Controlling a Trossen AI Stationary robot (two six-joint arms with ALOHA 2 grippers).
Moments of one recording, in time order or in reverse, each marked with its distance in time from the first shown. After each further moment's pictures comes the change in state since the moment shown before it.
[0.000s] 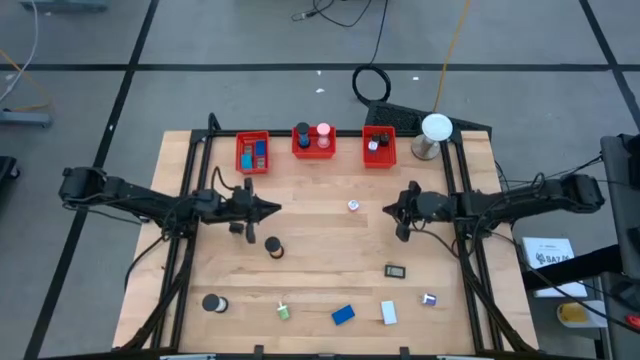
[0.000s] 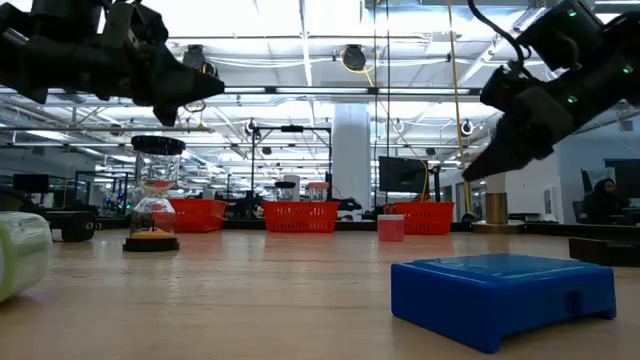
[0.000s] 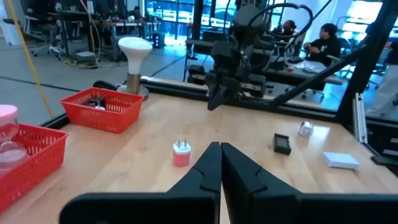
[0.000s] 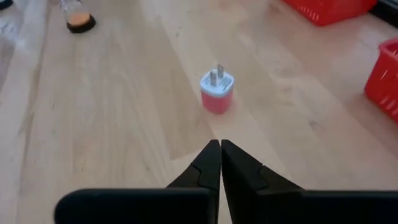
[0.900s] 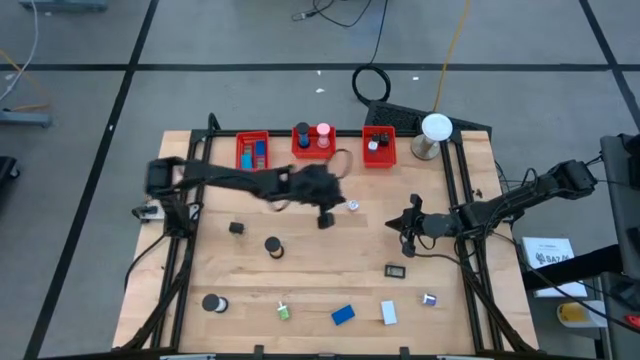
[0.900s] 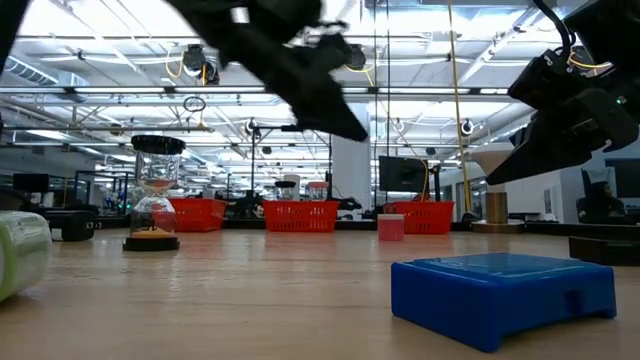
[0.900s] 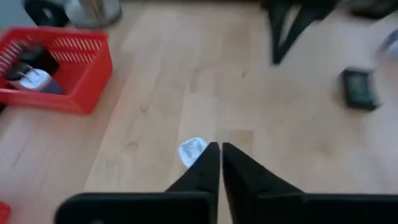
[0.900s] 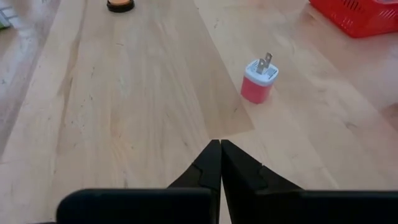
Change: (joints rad) left arm 0.162 0.814 1.023 -0.783 0.183 0.153; right arm 0.291 -0.001 -0.058 0.033 0.204 0.036
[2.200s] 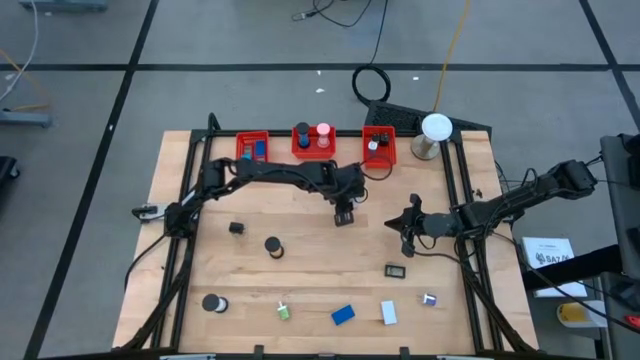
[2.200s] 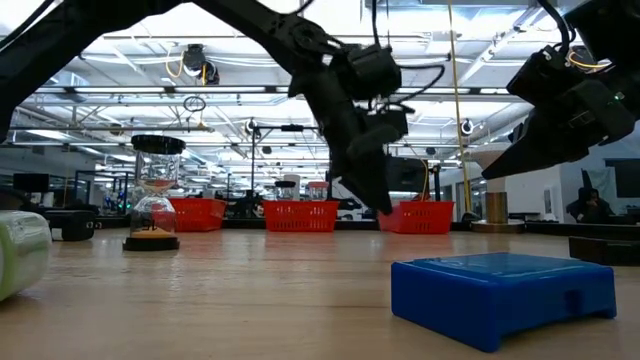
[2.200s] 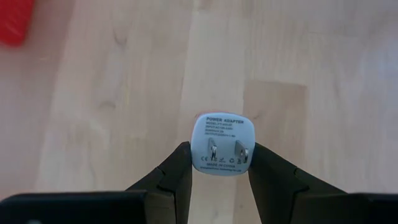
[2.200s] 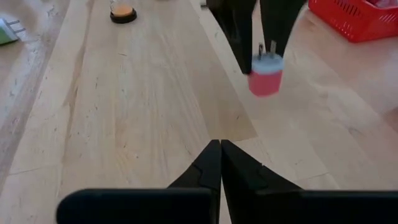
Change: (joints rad) left arm 0.061 0.442 0.573 -0.573 0.055 0.015; right arm 0.001 0.000 0.000 0.033 -0.001 0.010
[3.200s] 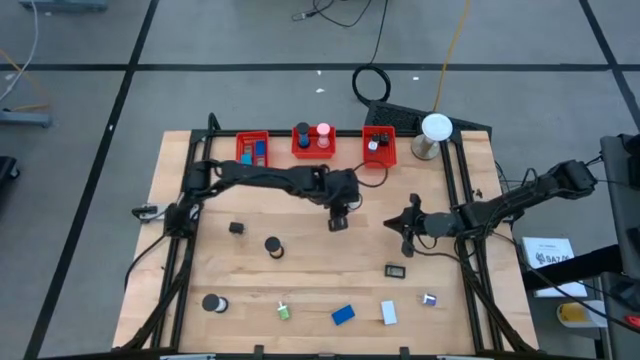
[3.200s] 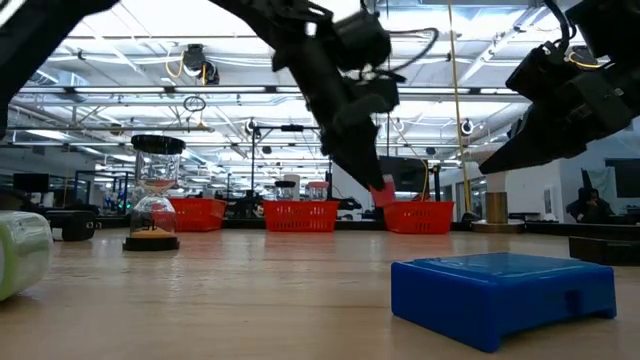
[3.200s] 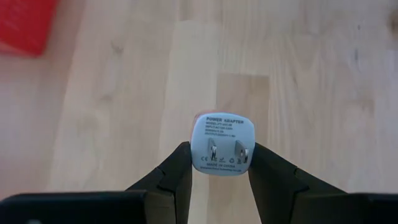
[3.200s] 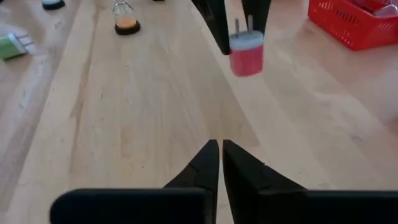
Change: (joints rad) left arm -0.054 -0.127 -0.109 0.030 -0.057 0.004; right arm 0.000 -0.004 0.000 0.028 0.004 0.004
